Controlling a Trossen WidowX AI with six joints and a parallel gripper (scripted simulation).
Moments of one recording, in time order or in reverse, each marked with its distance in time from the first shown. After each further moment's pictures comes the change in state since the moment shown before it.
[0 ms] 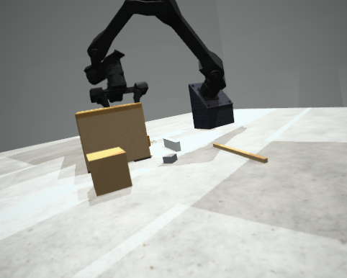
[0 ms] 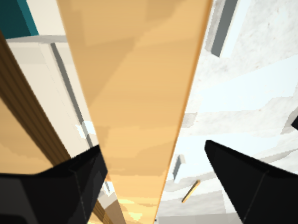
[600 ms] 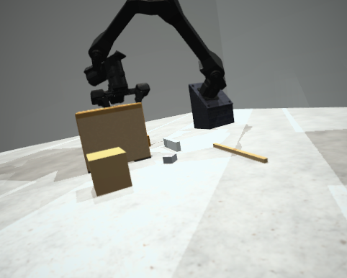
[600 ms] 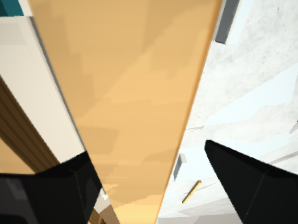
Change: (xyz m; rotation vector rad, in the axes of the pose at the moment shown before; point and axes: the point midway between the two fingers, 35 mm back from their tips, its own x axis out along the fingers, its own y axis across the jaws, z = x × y) arm 0.011 -0.001 -0.011 0.001 -0.002 -0.008
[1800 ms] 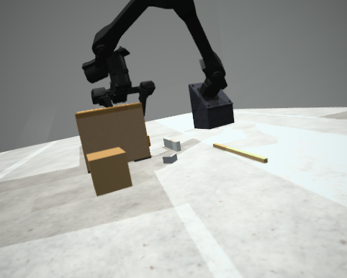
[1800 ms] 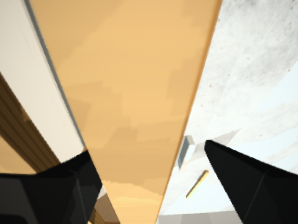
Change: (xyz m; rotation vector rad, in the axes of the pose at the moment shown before) arm 0.019 0.001 -0.054 0.002 0.002 0.001
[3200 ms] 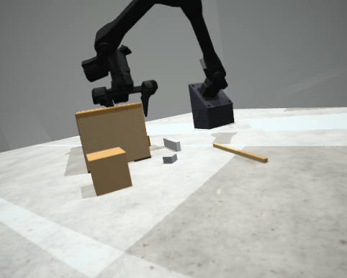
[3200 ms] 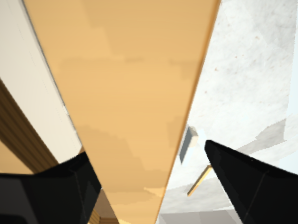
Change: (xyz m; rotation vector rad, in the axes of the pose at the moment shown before) arm 0.008 0.000 -0.022 0.001 0.001 -0.002
